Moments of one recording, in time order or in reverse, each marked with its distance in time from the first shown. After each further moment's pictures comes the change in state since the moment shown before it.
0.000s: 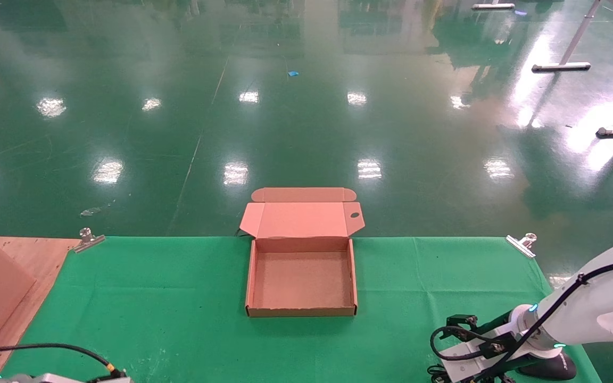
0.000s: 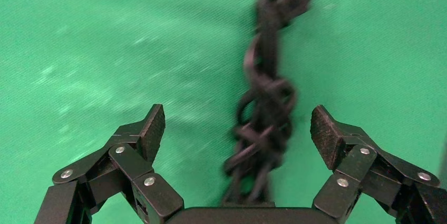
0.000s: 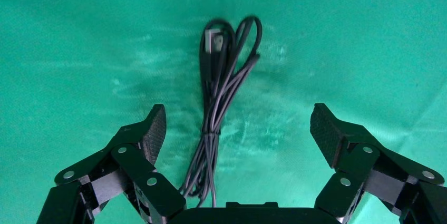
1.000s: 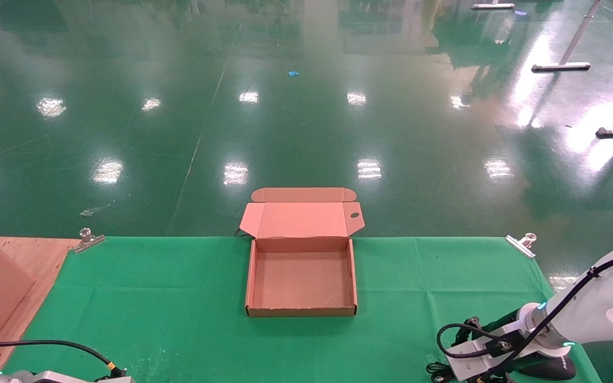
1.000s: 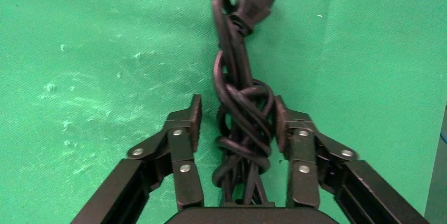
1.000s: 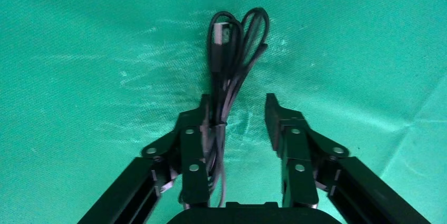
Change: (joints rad) left arm -0.041 0.033 0.004 0.112 0.004 0.012 0.092; right arm 0.047 -0.018 0.015 -0.133 0.023 0.002 -0.094
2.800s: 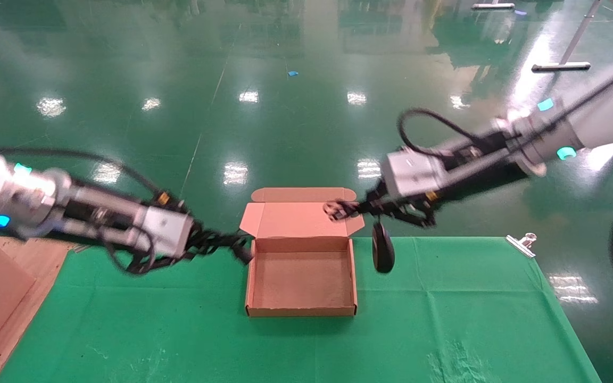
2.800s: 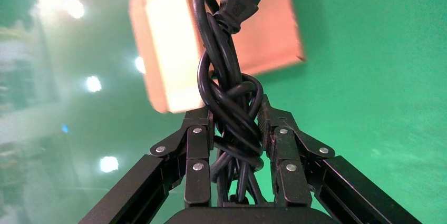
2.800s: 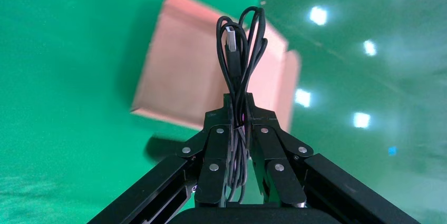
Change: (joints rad) left arm -0.347 -0.006 -0.012 -0.780 0.099 0.135 -0.366; right arm 0.398 0.002 0.130 0.216 0.188 -0.393 0.211
